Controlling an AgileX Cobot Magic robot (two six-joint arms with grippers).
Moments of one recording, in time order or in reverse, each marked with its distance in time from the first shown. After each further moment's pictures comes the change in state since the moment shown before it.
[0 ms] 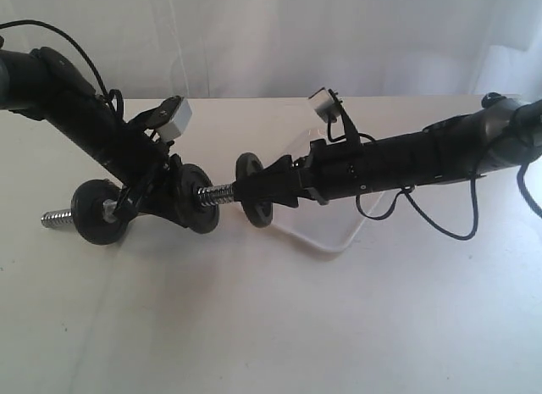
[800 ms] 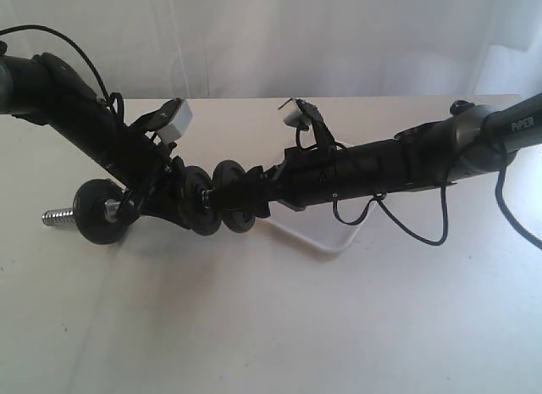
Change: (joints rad) left arm 0.000 0.021 0.000 -0.030 0.011 0.030; right arm 0.091 0.005 0.000 0.075 -0.148 -0.060
